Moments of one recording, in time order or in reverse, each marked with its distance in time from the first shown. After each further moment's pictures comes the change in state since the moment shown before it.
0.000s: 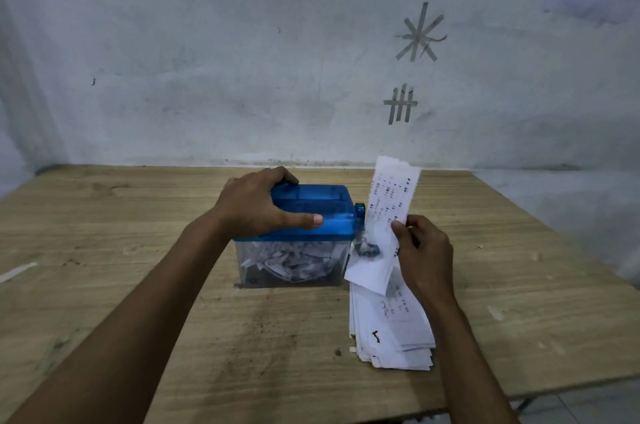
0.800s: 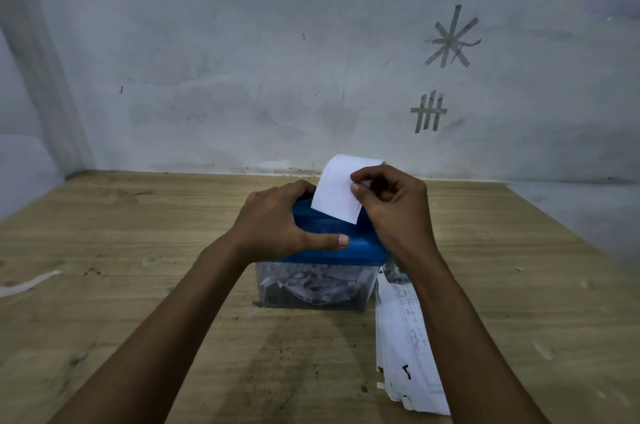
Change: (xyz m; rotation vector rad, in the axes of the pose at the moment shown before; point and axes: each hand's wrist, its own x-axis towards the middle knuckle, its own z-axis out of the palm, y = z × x) left_hand -0.003 0.002 0.001 -0.022 0.067 0.053; right_hand 0.040 -0.090 0.055 0.358 -0.198 -0.198
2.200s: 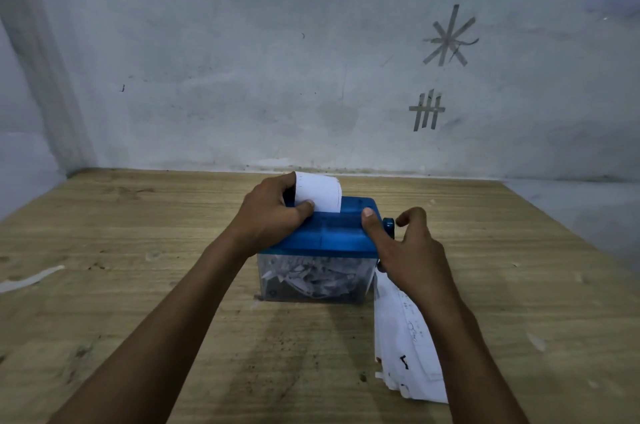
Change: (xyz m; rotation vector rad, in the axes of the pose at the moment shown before) left_hand -0.002 -0.007 0.002 -0.364 0.096 -0.149; right_hand -0.055 0.002 -0.025 -0.456 -0.107 0.436
